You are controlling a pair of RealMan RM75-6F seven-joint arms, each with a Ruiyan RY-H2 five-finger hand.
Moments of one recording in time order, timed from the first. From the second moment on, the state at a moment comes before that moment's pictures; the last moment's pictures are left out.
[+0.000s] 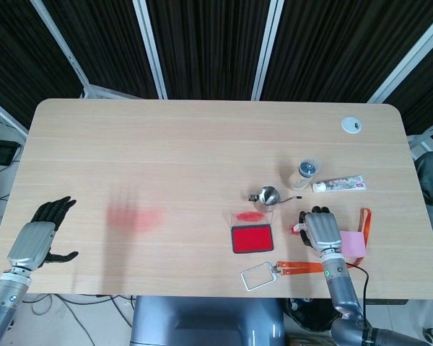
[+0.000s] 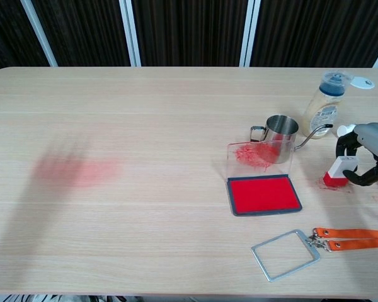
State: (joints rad) left arm -0.25 -1.12 -0.01 -1.76 1.39 1.23 0.05; right arm 0.42 -1.62 0.14 -1.38 -1.12 1.14 -0.50
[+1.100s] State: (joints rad) left arm -0.24 -1.12 -0.01 -1.75 1.42 1.25 0.05; right arm 0.37 -1.56 0.07 -1.65 -1.22 1.24 -0.55
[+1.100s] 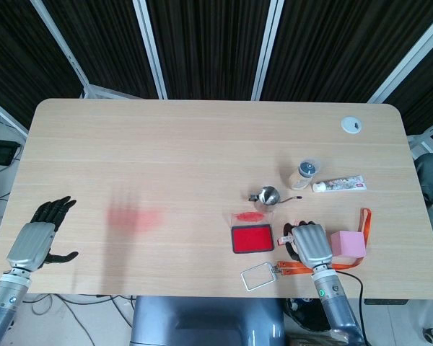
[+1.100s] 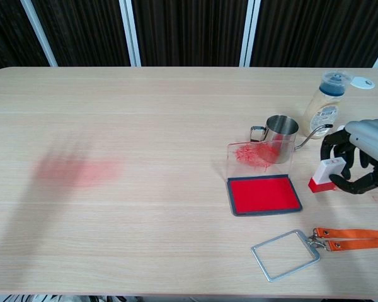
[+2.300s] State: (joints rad) left arm -0.25 -1.12 -0.01 -1.75 1.40 1.23 0.03; right arm 0.43 -1.82 0.15 -1.50 -1.11 1.21 -0.58
